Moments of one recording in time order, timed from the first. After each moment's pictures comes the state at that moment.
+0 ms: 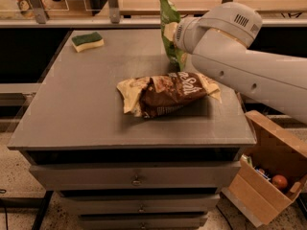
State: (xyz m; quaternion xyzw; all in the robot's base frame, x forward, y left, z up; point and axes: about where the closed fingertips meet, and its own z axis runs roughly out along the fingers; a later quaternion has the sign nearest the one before) arm 0.706 -0.092 0.945 0.03 0.82 0.11 0.55
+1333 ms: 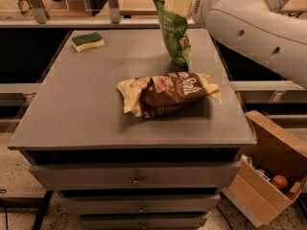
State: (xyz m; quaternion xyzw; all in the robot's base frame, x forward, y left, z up) arm 0.716 -0.138 0.995 0.06 0.83 0.09 0.55
